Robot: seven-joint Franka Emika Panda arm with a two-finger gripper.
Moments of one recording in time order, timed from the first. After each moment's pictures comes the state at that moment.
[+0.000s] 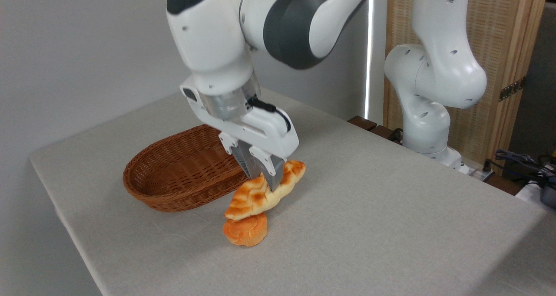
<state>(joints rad) -0.11 0.01 0.14 -1.89 -0.12 1.67 0.64</state>
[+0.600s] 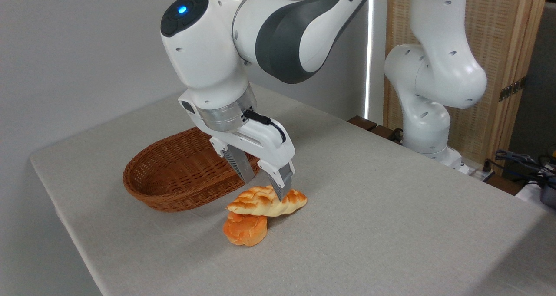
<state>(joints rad) -0.11 0.04 0.12 -1.88 -0.12 1.67 0.64</state>
